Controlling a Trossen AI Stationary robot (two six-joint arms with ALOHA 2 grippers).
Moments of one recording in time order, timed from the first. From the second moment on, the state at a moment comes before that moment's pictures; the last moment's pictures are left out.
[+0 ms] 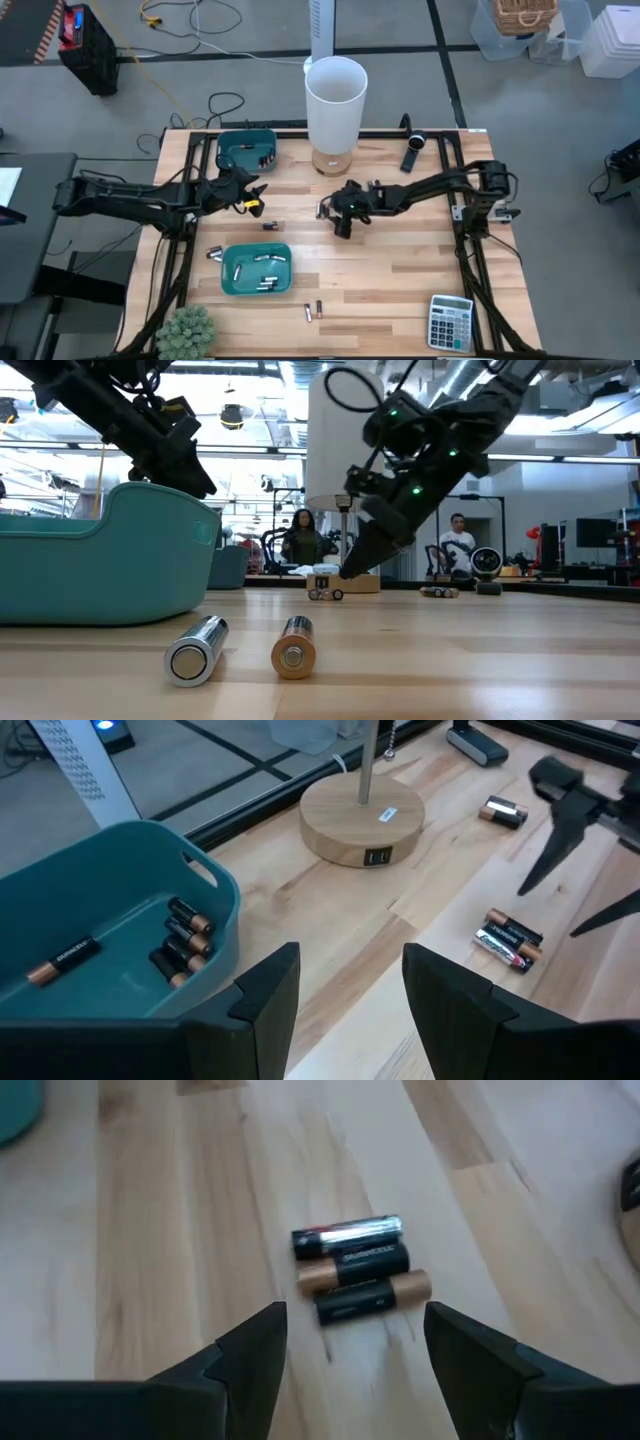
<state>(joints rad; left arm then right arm) 0.09 0.89 0.50 -0.17 -0.60 -0.37 -0.09 1.80 0.91 0.10 0.13 0.12</state>
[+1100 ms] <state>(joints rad) 0.08 0.89 0.50 -0.19 -0.59 -0.38 -0.13 1.85 0.95 0.08 0.19 0.26</state>
